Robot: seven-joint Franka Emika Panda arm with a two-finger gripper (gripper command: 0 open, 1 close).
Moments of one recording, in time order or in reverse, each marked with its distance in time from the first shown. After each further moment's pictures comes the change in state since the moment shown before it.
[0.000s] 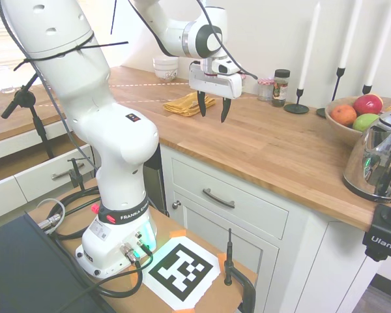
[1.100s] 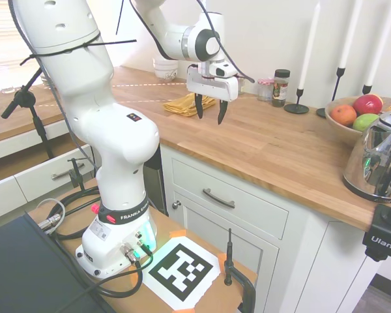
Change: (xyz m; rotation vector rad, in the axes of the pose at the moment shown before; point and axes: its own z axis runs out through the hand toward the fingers) arm -0.028 -0.042 0.008 -0.004 -0.003 -0.031
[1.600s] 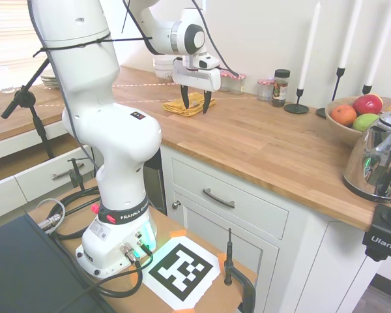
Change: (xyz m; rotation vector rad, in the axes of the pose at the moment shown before) arm -0.037 -0.068 -0.005 0.016 0.001 -0.030
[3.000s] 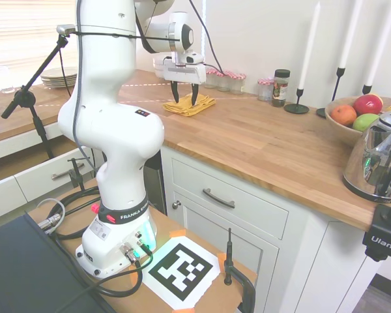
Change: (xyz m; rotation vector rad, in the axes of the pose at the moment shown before) arm -0.021 -0.136 0.020 -0.063 0.012 -0.064
